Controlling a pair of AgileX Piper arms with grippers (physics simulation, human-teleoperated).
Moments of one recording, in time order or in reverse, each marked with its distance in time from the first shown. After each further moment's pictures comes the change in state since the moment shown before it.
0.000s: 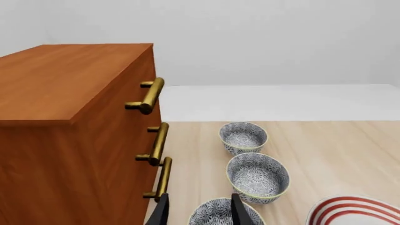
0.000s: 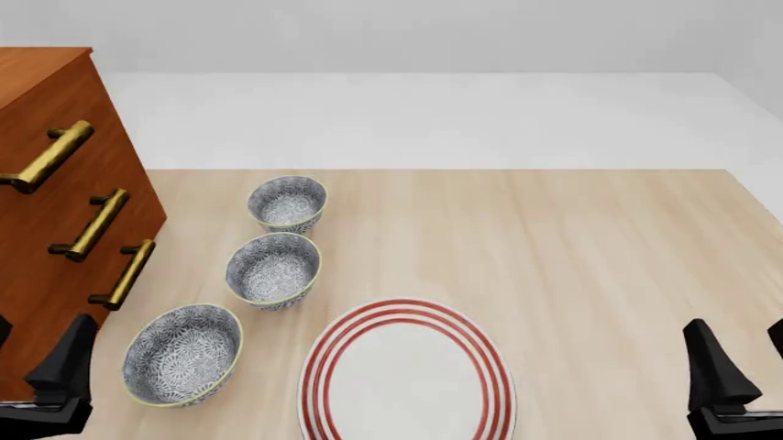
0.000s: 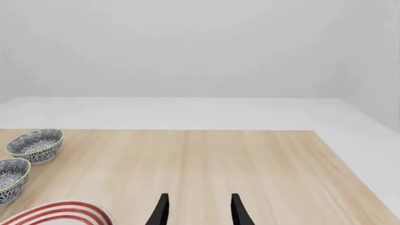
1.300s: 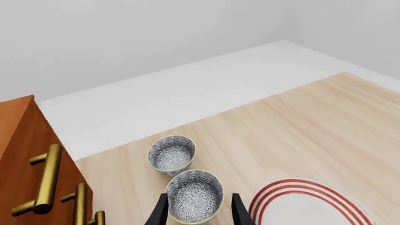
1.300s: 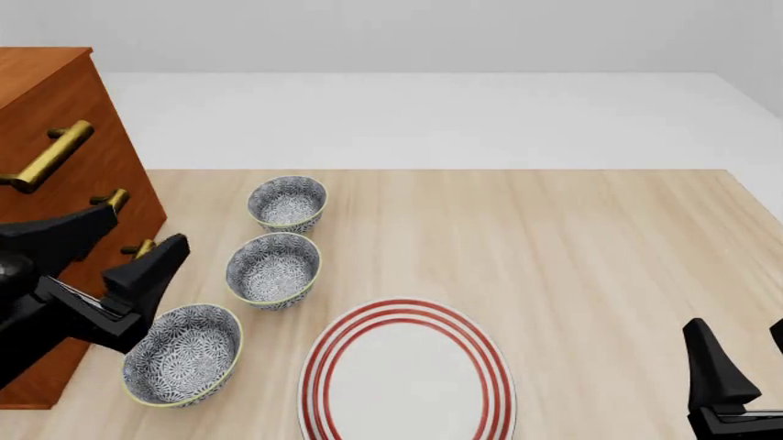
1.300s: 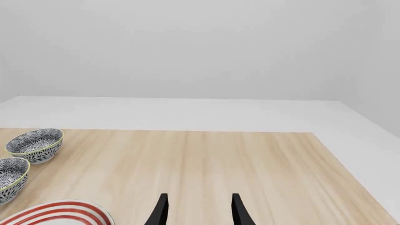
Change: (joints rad) left arm -0.398 0.488 -0.384 0.021 0.083; right arm 0.003 0.001 -0.003 -0.003 -0.011
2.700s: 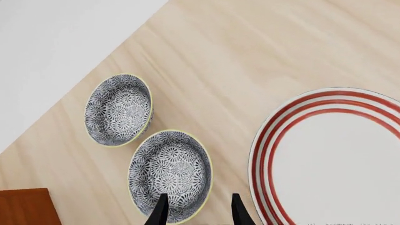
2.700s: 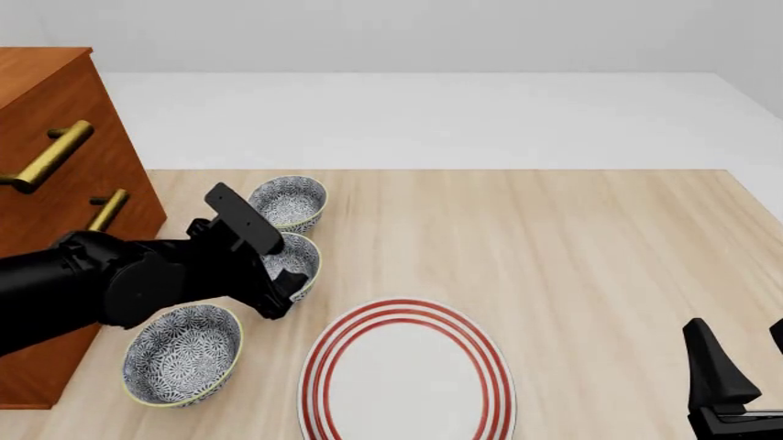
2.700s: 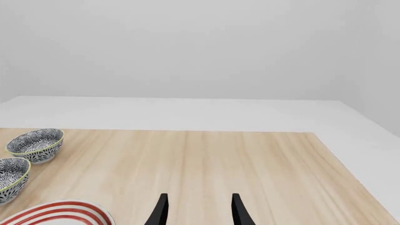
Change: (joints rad) left arm -0.067 0.810 -0.290 0.114 0.257; right arm 0.001 0.000 -0.002 0.003 0.002
